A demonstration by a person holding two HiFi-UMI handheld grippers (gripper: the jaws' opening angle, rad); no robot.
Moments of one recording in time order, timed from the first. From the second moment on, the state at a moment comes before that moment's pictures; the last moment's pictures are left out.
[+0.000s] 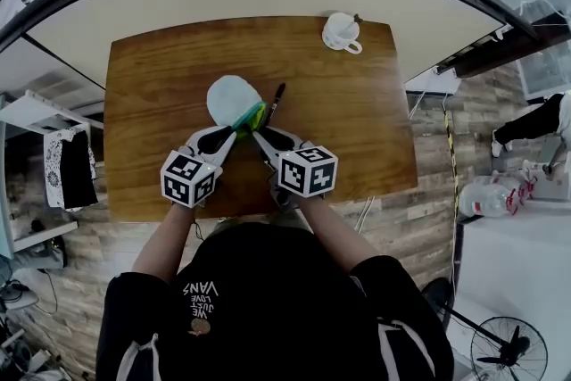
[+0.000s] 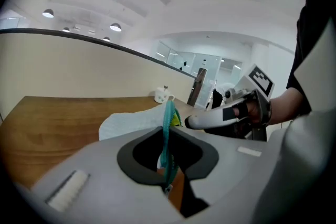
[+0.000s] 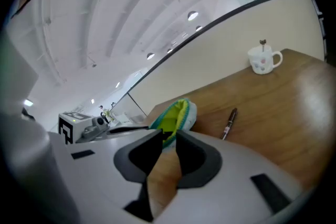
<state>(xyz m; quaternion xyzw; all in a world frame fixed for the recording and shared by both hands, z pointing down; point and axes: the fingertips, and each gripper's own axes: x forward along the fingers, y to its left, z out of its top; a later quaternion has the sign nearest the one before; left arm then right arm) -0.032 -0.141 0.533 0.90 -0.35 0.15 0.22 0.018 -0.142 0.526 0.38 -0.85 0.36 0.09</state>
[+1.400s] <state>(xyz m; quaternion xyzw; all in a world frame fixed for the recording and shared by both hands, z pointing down) -0.055 -0.146 0.538 0.88 -0.37 0.12 0.25 0.072 -0.192 0.647 0.54 -0.70 0.34 0.31</state>
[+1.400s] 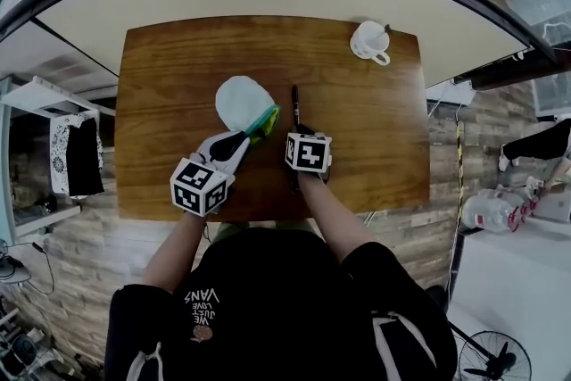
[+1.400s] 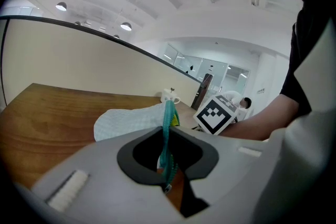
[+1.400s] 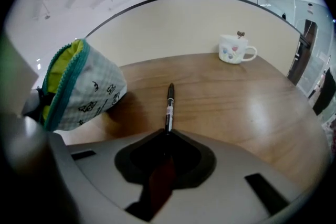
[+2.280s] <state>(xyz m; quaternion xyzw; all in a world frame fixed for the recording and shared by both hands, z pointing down) -0.025 -0.151 0.565 0.90 -0.32 0.19 0.23 0.078 -0.100 0.571 0.47 -0.77 0.33 0.25</state>
